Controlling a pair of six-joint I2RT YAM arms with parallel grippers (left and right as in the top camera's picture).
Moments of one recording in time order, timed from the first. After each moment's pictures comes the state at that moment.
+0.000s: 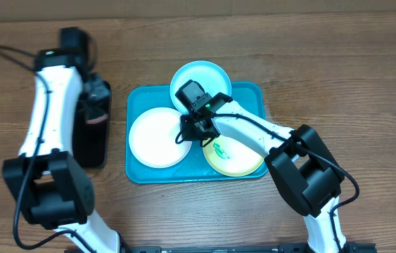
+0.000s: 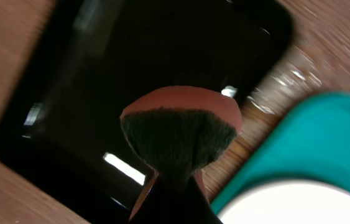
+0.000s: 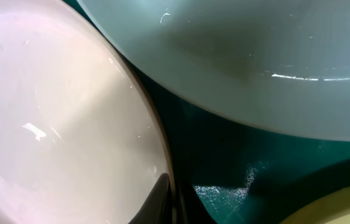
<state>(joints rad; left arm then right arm) 0.14 1.88 1.66 -1.18 -0.19 -0.47 0.71 2.13 1.53 -0.68 -0.14 0.62</state>
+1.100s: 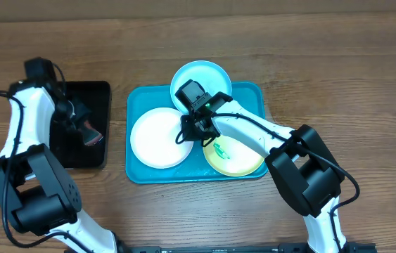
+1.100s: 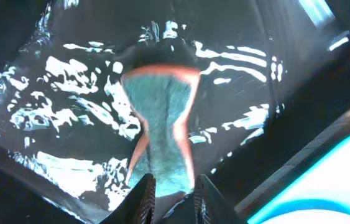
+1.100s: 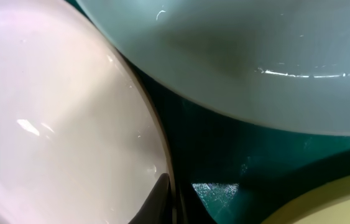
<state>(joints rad) 0.35 1.89 1.47 -0.99 0.04 -0.43 0.71 2.13 1.55 -0.71 -0.12 0.58</state>
